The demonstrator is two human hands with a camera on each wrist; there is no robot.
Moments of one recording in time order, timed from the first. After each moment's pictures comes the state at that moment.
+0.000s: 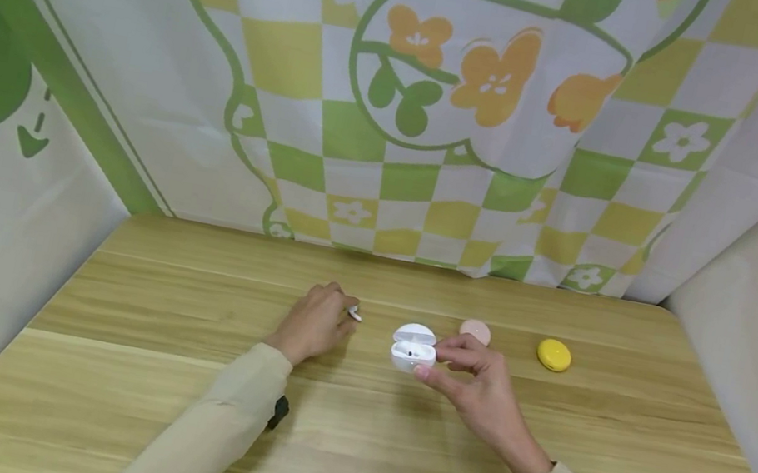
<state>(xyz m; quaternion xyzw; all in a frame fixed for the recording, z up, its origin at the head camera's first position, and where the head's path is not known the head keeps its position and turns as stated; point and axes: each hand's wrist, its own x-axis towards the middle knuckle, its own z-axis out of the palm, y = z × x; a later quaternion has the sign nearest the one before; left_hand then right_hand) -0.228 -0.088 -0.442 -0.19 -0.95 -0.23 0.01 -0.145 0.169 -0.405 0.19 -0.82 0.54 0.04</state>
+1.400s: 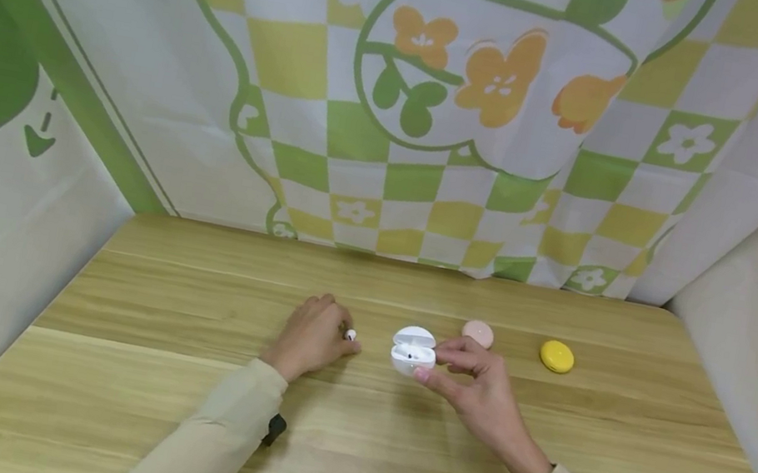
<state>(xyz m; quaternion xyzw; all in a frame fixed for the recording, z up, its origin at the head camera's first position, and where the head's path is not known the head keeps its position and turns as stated) -0.206 -0.089 -0.441 -0.14 -0.96 -0.25 -0.01 -0.145 0.166 -0.408 0.18 -0.82 0.54 0.03</state>
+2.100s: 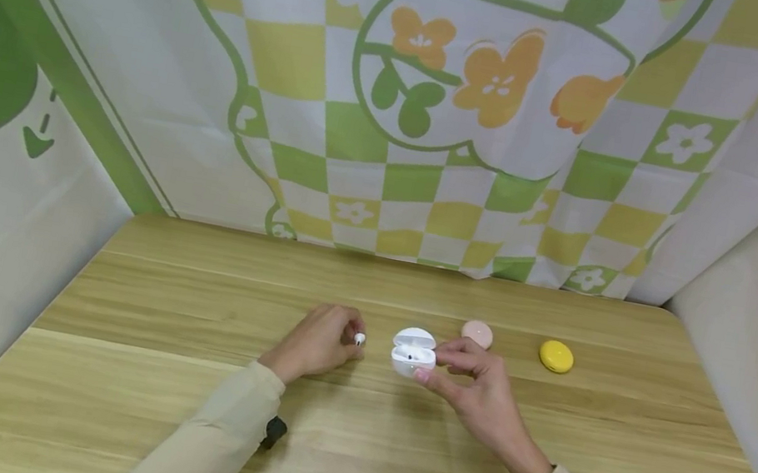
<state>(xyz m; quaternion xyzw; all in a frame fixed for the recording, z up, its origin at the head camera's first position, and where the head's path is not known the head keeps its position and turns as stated) -0.205 -0.084 -0.438 -0.18 -0.92 -0.33 -0.05 -0.145 0.167 -0.408 0.18 -0.83 0.53 0.03</state>
